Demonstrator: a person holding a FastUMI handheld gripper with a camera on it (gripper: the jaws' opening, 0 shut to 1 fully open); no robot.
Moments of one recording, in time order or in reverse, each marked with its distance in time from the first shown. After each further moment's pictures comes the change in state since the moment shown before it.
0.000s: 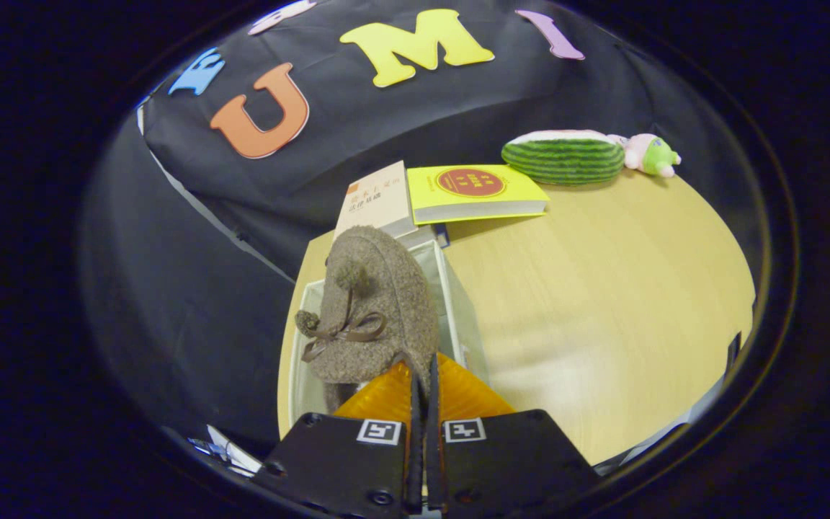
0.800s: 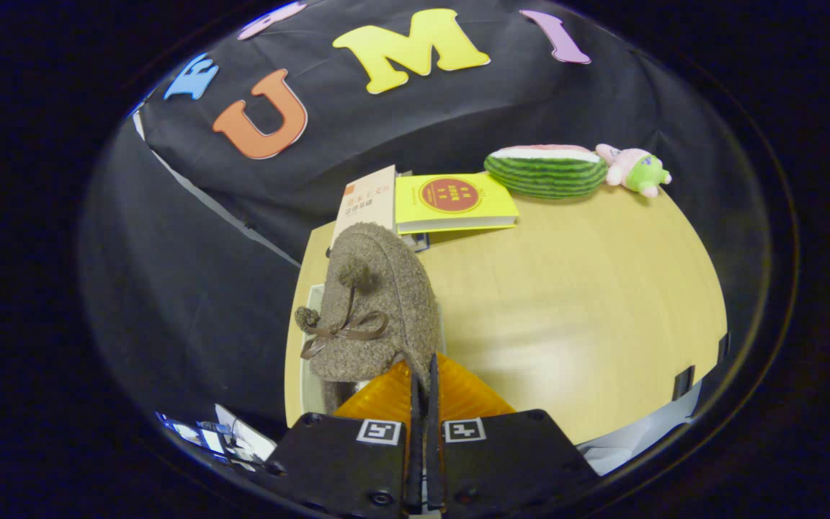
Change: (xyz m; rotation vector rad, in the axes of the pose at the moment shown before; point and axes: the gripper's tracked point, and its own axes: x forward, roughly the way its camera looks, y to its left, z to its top) arm -0.089 -0.020 0.049 -0.026 0.152 0.009
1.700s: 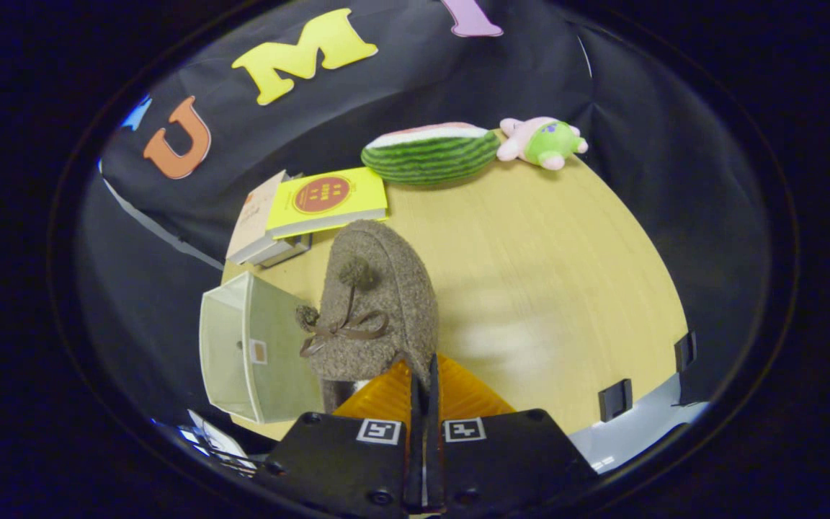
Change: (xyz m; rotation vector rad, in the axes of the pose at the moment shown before) arm -0.046 -0.218 0.014 0.083 0.023 -0.163
